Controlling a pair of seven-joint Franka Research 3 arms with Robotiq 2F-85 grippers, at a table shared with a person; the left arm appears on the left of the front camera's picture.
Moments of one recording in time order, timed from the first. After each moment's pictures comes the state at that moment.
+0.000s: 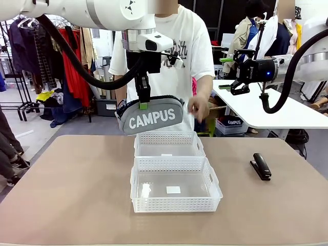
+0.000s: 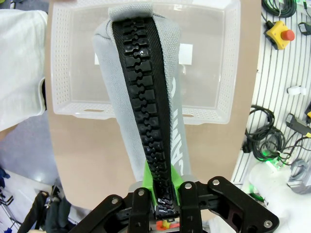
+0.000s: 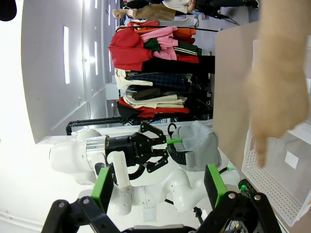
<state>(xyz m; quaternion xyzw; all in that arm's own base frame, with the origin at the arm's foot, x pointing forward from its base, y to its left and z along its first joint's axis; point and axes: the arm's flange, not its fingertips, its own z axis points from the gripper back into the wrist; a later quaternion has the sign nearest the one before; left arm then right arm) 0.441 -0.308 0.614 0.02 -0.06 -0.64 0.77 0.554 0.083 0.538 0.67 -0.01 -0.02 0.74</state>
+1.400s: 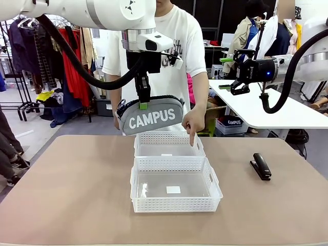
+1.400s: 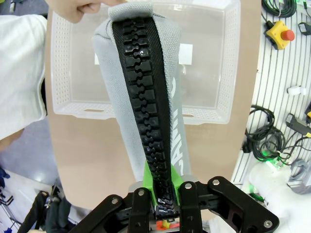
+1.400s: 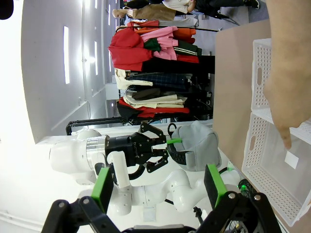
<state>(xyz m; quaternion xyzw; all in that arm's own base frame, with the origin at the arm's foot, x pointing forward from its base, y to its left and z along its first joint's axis) 0.441 -0.308 0.614 0.02 -0.06 -0.64 0.77 0.554 0.083 0.538 0.67 -0.01 -0.02 0.74</state>
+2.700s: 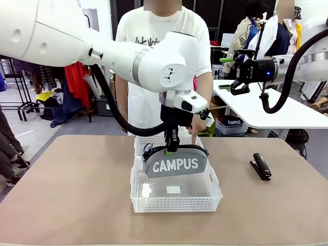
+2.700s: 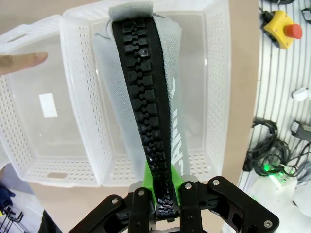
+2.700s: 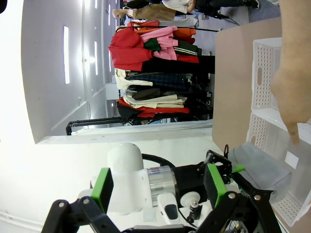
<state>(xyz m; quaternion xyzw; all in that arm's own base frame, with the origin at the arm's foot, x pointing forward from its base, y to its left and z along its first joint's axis) 0.407 -0.408 0.472 0.04 0.00 -0.69 0.73 0.554 0.083 0.538 0.67 -0.01 -0.02 0.74</state>
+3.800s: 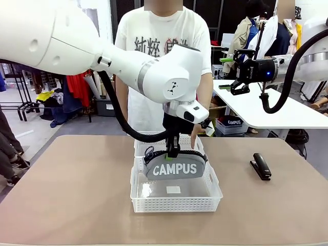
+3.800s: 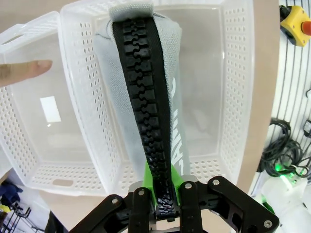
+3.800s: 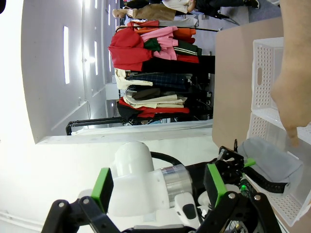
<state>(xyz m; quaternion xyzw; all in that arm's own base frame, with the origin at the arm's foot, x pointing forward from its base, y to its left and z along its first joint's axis) 0.416 -0.418 0.442 0.06 0.00 -0.69 0.72 0.554 0.083 0.538 0.67 -0.01 -0.02 0.74</state>
